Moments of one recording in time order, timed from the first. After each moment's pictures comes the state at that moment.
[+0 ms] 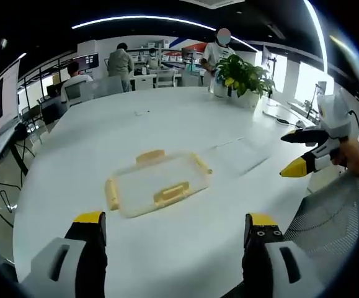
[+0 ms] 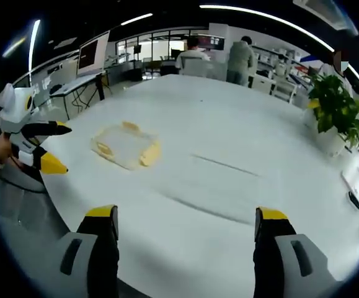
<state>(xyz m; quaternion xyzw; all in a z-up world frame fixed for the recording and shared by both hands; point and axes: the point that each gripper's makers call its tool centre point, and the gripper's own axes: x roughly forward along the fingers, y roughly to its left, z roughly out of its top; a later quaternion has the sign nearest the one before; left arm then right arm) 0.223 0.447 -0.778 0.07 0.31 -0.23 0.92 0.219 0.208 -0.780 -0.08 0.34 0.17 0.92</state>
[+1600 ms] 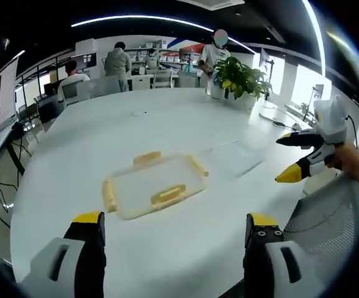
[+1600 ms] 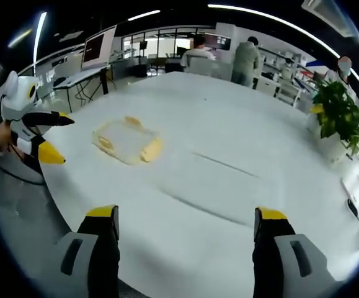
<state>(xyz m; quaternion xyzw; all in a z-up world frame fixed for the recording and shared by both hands) 0.225 0.446 -0.771 0.06 0.31 -0.24 0.92 0.220 0.208 -0.782 -0.10 0.34 0.19 0.92</state>
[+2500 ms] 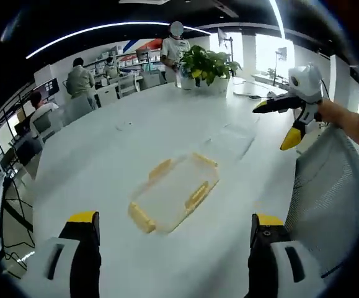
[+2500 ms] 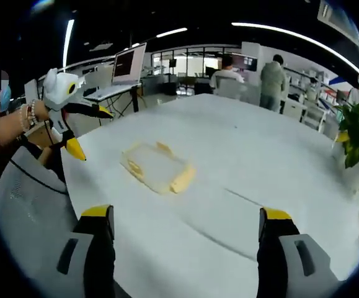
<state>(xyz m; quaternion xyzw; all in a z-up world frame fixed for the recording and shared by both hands) 0.260 0.486 -0.754 0.19 0.29 -0.38 0.86 0.239 0.261 -0.745 -0.10 0.25 0.32 0.91</state>
